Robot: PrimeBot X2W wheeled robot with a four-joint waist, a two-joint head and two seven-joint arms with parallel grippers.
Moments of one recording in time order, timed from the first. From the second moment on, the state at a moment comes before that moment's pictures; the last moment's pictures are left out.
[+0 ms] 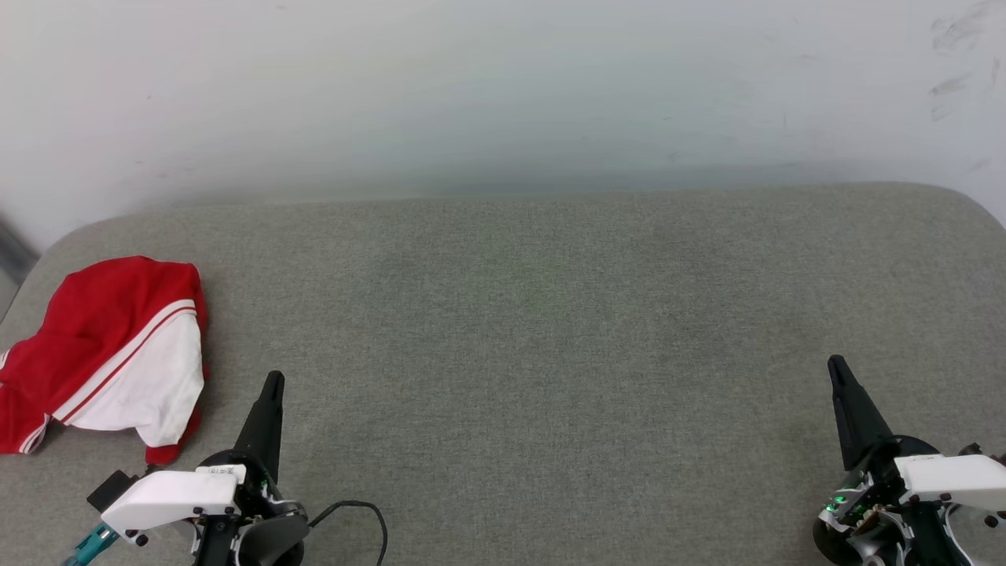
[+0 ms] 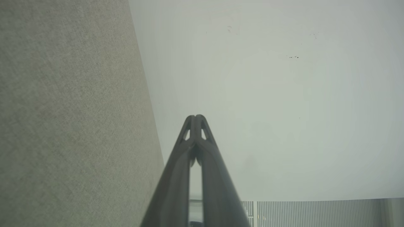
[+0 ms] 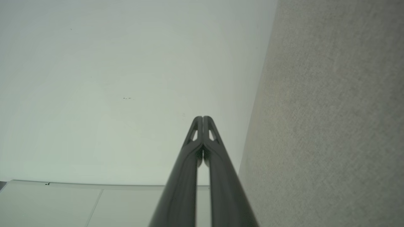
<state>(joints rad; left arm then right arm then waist) -0.11 0.05 0.11 0.25 -1.61 -0.13 0.11 -0.10 -0.05 -0.11 0.25 1.62 0.13 0.11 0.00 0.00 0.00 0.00</state>
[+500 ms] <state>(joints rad) -0.11 0.05 0.11 0.25 -1.61 -0.13 0.11 -0.10 -0.05 -0.11 0.25 1.62 0.13 0.11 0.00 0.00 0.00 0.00</state>
